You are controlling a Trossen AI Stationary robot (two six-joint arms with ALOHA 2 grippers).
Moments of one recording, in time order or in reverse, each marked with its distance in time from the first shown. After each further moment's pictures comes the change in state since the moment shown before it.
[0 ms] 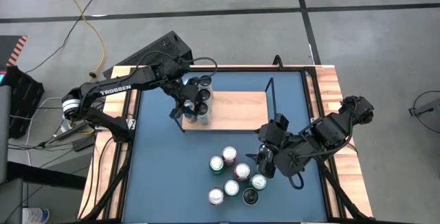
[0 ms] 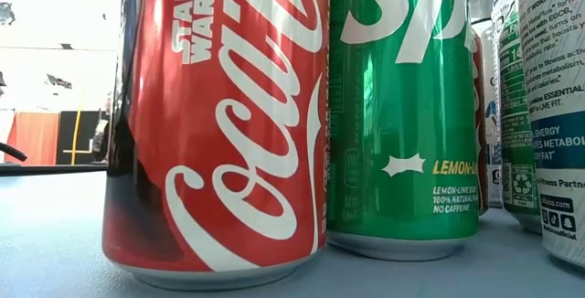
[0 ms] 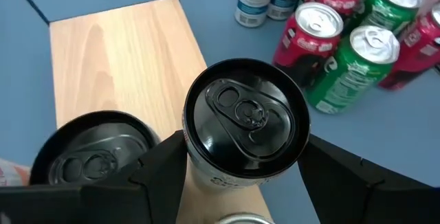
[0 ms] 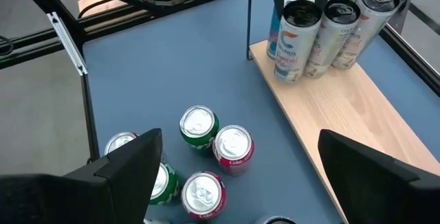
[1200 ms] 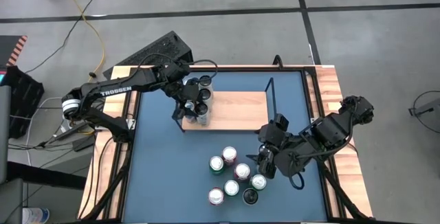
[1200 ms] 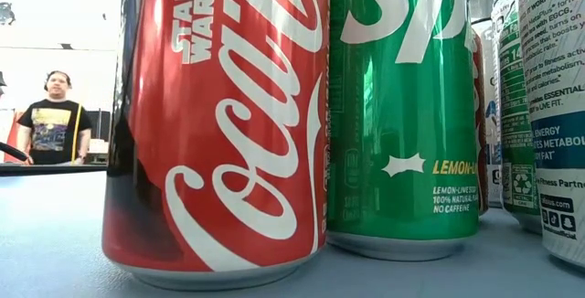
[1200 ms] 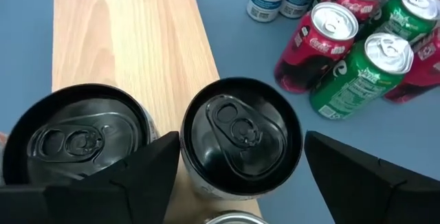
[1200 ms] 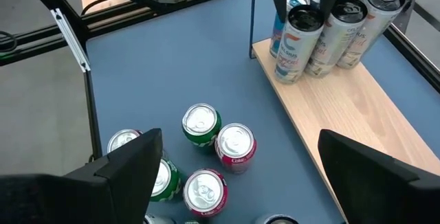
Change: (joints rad) left arm -0.020 -0.001 -0.023 0.020 -0.053 -0.115; right arm 0.000 0.000 0.000 0.003 -0.011 -0.008
